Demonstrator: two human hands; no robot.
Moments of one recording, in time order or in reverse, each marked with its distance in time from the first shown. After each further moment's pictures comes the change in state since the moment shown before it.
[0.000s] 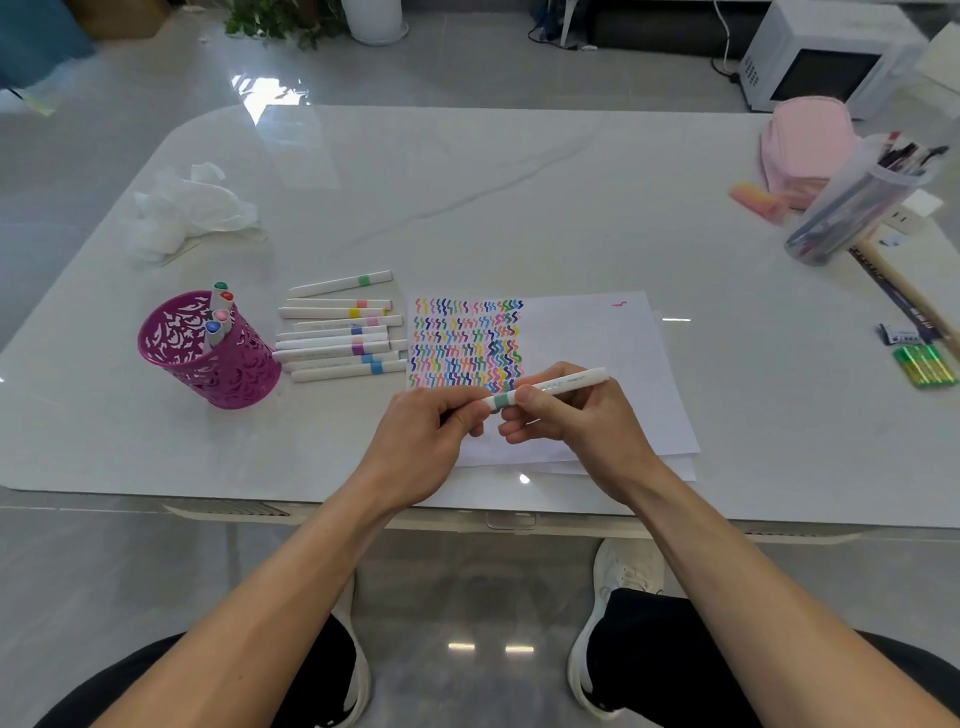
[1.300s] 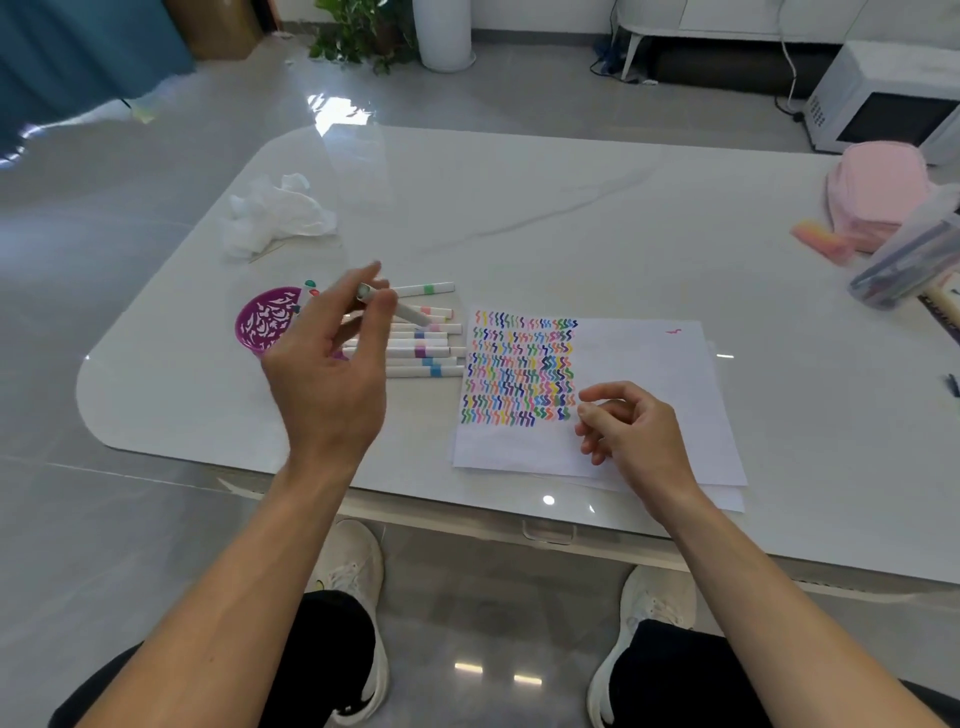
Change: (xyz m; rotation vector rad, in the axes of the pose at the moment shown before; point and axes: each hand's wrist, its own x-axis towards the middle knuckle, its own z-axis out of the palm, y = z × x) left_hand -0.020 0.011 -0.088 -0.122 0.920 0.178; right_hand 0.012 0.020 0.000 -0.266 0.210 0.021
